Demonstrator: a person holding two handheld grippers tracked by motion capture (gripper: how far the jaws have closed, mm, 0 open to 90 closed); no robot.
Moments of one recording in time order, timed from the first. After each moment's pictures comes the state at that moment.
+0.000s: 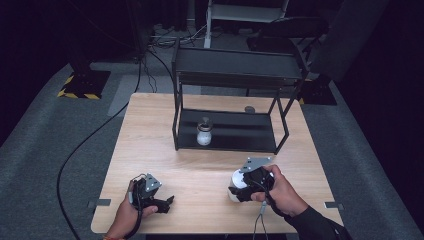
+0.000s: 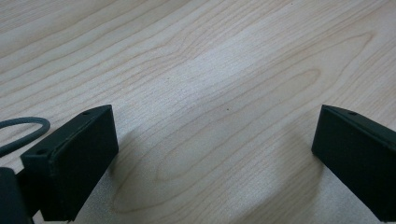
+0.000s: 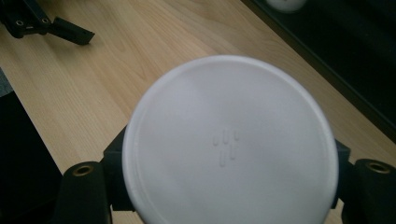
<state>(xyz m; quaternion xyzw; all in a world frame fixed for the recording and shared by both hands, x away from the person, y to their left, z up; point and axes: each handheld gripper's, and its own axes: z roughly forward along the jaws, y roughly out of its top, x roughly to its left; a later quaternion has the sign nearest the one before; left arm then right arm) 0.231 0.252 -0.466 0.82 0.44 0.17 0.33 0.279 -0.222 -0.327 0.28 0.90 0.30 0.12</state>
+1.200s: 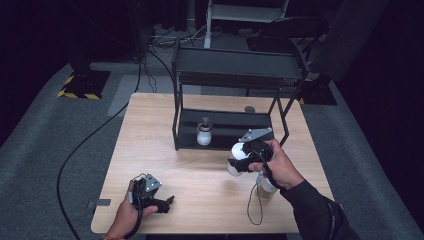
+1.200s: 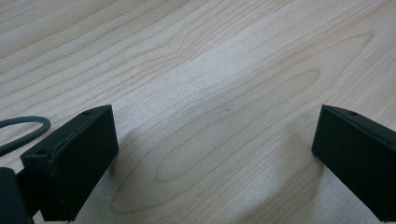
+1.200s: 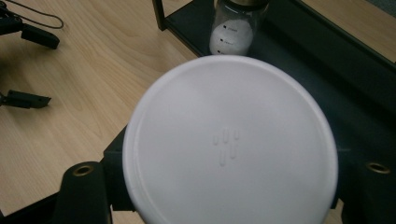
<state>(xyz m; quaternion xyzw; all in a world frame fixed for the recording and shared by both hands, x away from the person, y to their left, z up) 0.231 0.252 -0.466 0.82 0.44 0.17 0.33 0.330 -0.214 -0.296 0.32 0.88 0.31 0.14</state>
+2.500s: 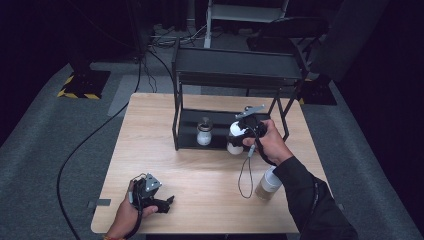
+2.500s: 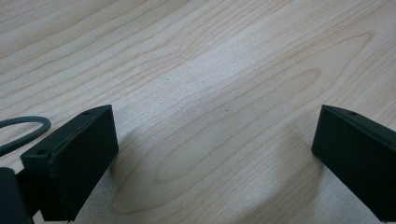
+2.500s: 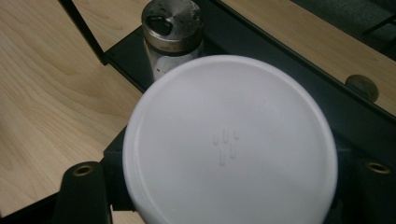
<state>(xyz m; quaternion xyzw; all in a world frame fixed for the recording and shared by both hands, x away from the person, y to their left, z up) 0.232 0.252 -0.466 0.82 0.43 0.17 0.33 0.390 -0.194 -0.291 0.36 0.87 0.30 0.17</state>
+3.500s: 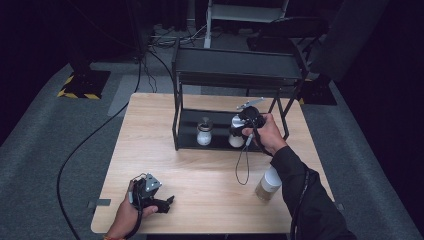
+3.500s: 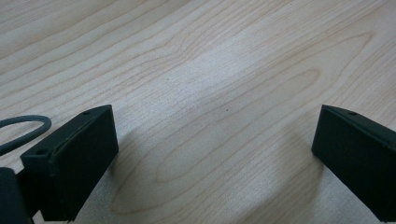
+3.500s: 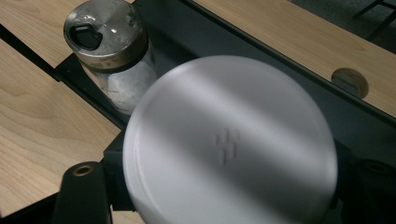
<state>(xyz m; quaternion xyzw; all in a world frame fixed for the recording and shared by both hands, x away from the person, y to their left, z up) 0.232 0.252 -0.466 0.82 0.43 0.17 0.33 0.435 -0.196 -0.311 0.40 0.85 0.29 0.17</state>
